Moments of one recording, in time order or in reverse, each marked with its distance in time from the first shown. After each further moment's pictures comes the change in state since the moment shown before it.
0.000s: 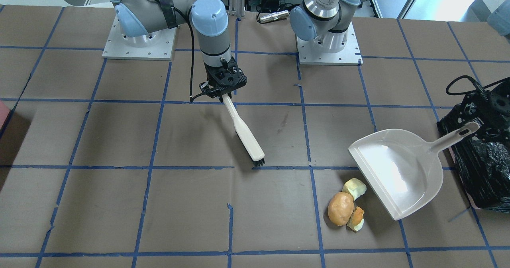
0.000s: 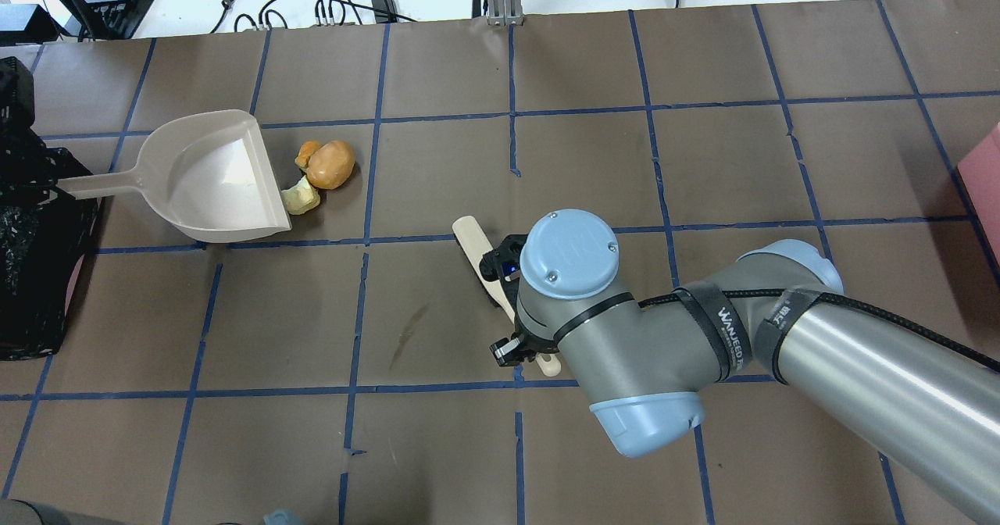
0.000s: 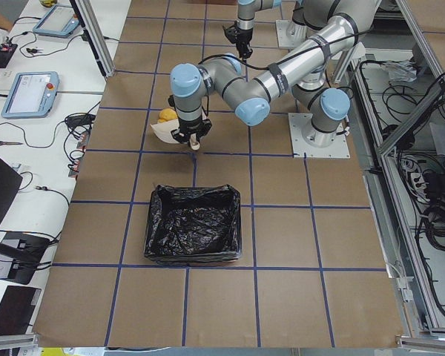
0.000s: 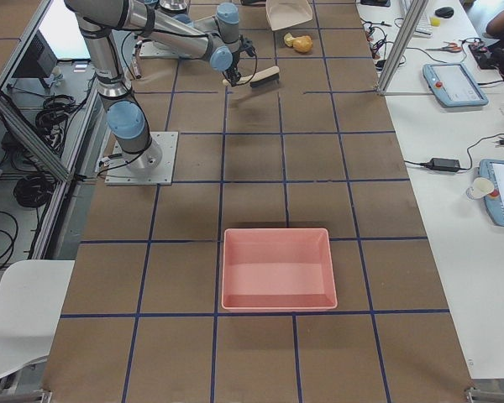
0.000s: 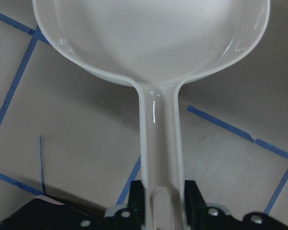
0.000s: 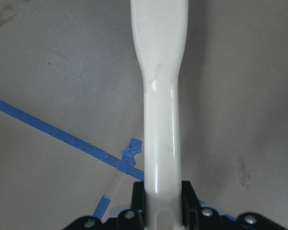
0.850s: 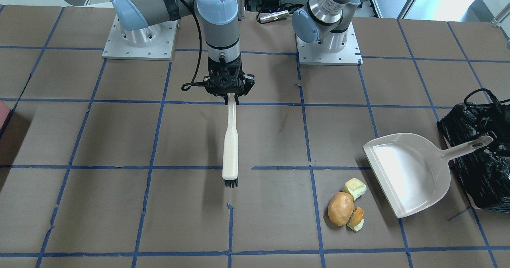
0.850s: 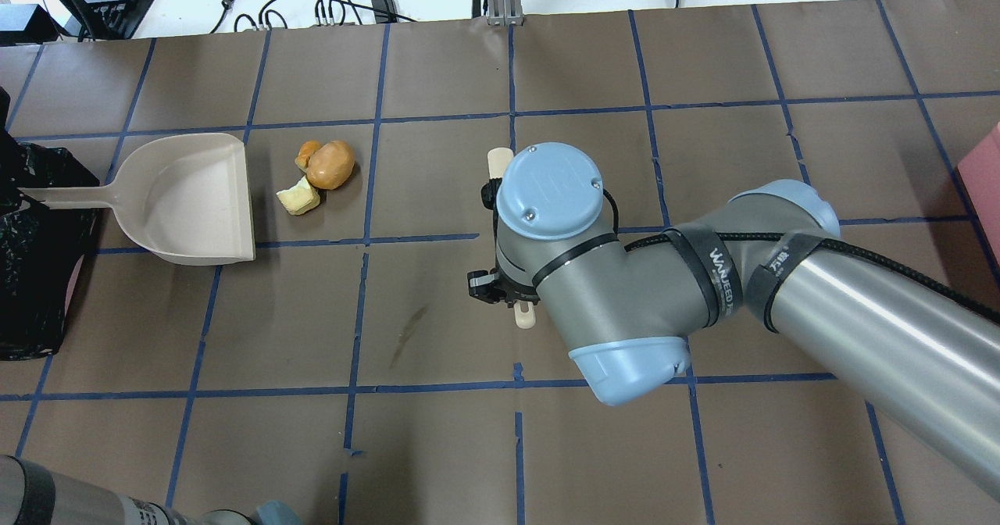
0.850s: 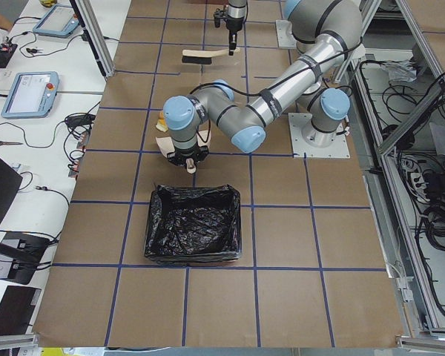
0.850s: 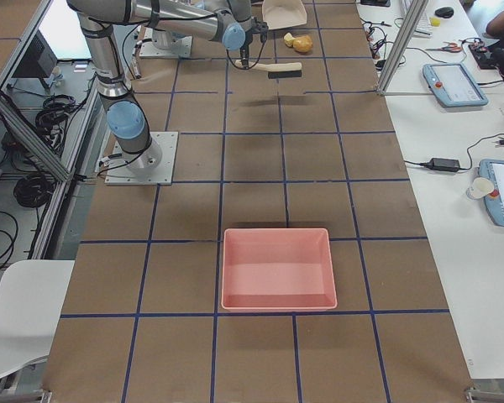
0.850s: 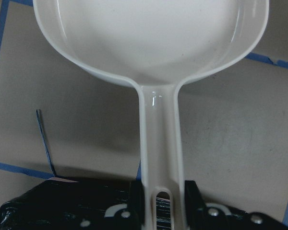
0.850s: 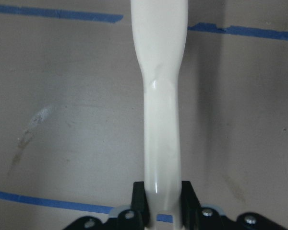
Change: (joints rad) left arm 0.049 -0.145 0.095 0.019 0.013 0.179; right arm 0.013 0.030 -0.224 0.153 -0.018 0.546
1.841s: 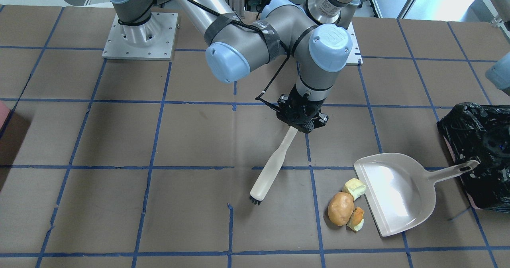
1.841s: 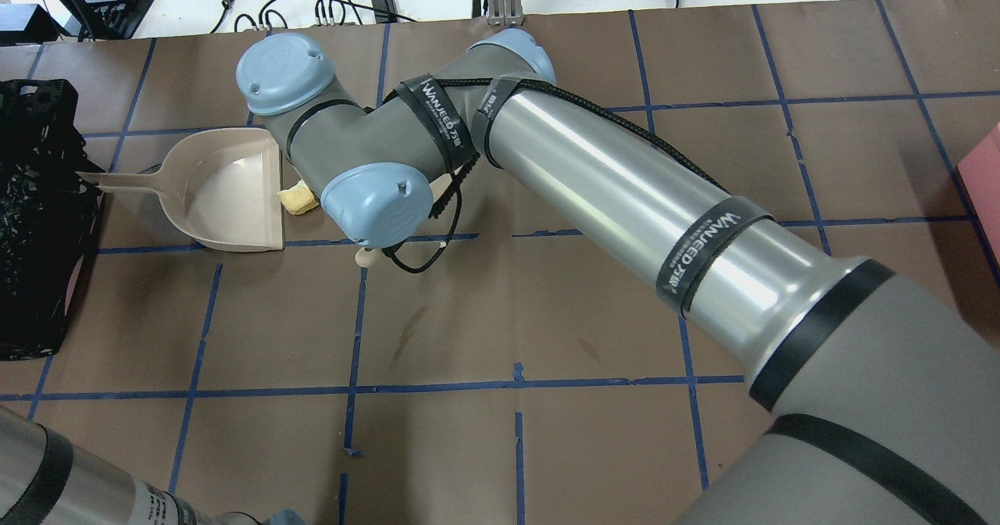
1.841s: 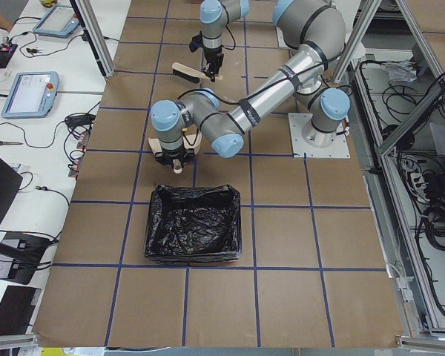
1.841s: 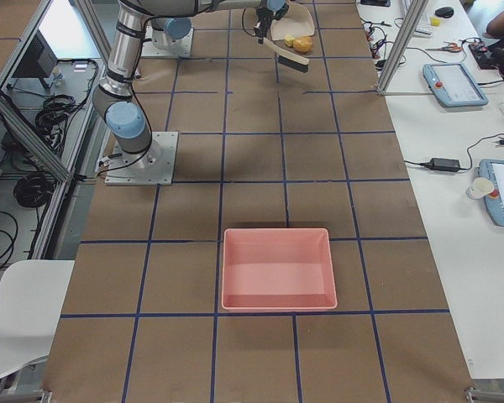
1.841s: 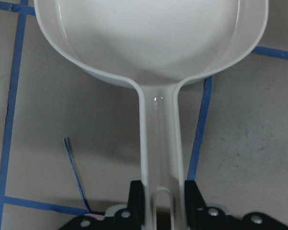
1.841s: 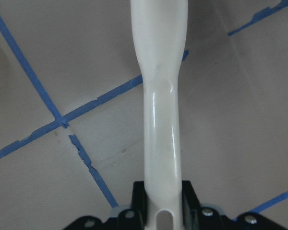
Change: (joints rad) left arm -0.082 -0.080 -0.004 0.130 -0.006 0.003; right arm 0.197 0.492 -0.698 0.331 -0.027 0.691
